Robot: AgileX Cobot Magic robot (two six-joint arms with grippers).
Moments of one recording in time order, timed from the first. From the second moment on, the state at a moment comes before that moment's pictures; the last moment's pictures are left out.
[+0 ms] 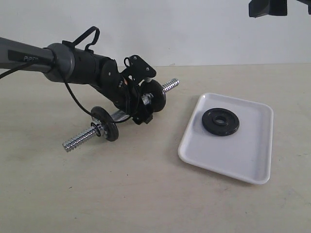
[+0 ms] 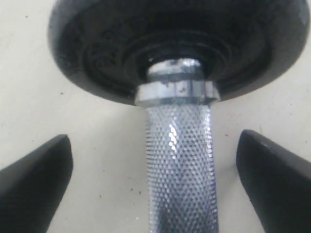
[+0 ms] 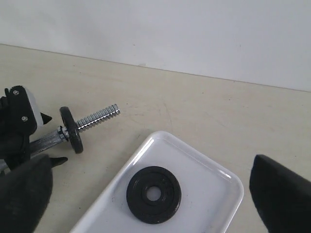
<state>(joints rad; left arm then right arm) -0.04 2.29 -1.58 -0.04 0.35 0.44 -0.28 1.28 -1.19 0.30 0.61 -0.26</state>
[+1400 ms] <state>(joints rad) -0.04 2.32 -1.60 -0.02 0.36 0.44 -0.28 1.28 -1.19 0.30 0.61 -0.26</state>
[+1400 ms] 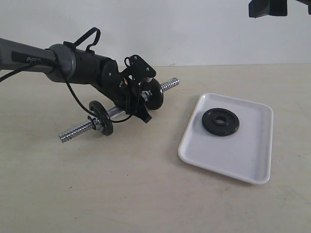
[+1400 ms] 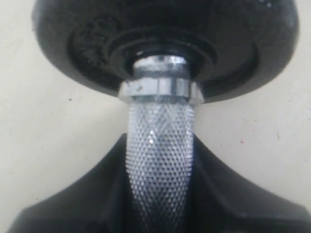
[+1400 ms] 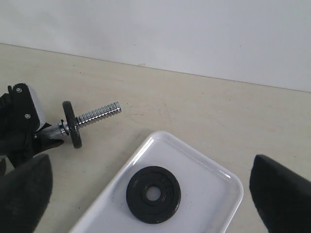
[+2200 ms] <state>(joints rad) -0.04 2.24 -1.57 -0.03 0.55 0.50 -0.28 1.38 -1.19 0.30 0.64 -0.28</state>
